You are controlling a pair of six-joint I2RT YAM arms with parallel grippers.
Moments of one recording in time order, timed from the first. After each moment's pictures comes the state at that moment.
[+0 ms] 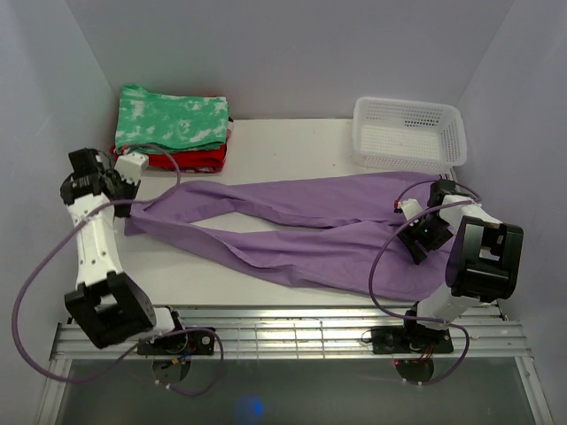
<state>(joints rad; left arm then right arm) 0.39 1.41 1.36 -0.94 0.20 0.70 -0.21 1.61 0.92 -0.78 -0.05 -0.88</state>
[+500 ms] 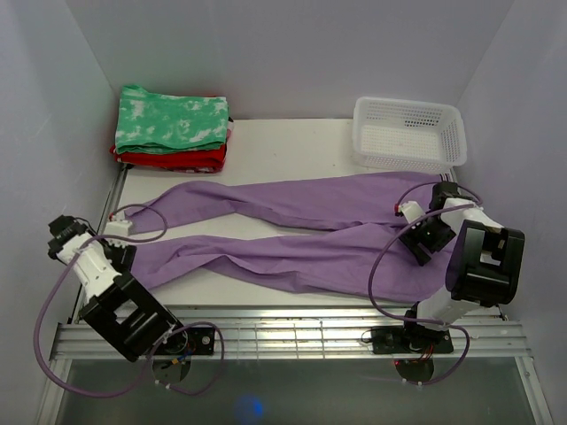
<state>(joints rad) 0.80 1.20 0.86 -1.04 0.14 1.02 -0.22 1.58 0.89 -0.77 -0.02 -0.96</state>
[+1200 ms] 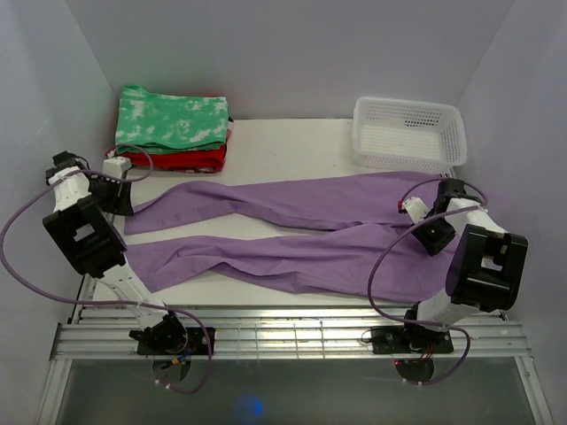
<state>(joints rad) 0.61 1.95 1.60 -0.96 0.45 0.90 -0.24 1.54 0.90 -0.75 -0.03 -1.03</state>
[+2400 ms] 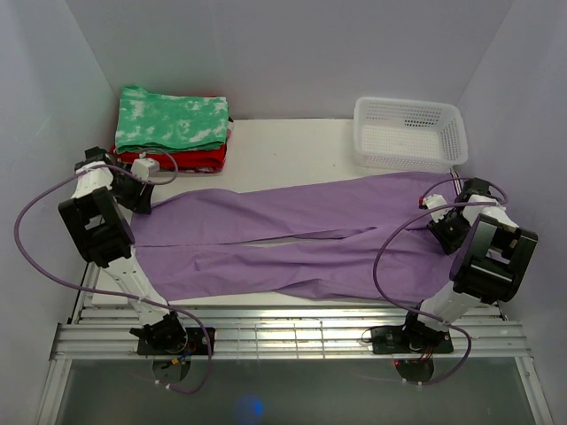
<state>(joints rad) 0.46 2.05 1.61 -0.89 0.43 1.01 -0.41 1.64 0.97 -0.72 -0.01 -1.08</state>
